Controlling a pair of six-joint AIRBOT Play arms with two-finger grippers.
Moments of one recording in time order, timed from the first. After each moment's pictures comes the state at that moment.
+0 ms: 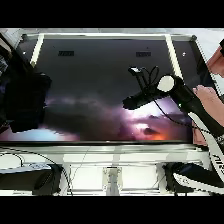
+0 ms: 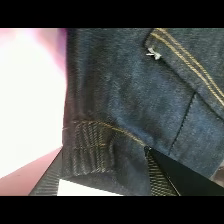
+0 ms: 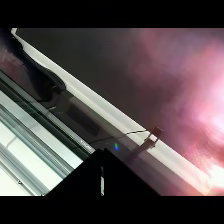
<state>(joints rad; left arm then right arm) 1.06 -1.47 1.04 1.05 -1.06 -0.96 0.40 -1.27 1.21 -1.04 1.20 1.41</state>
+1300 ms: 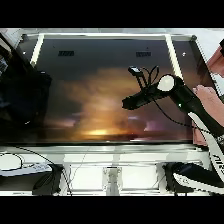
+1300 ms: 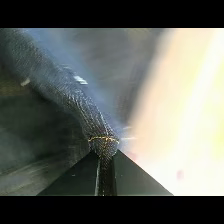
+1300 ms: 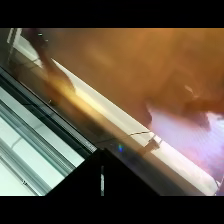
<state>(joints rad) 0.84 -1.41 1.30 0.86 -1.23 -0.99 0.40 -1.27 1.21 -1.03 1.20 1.40</state>
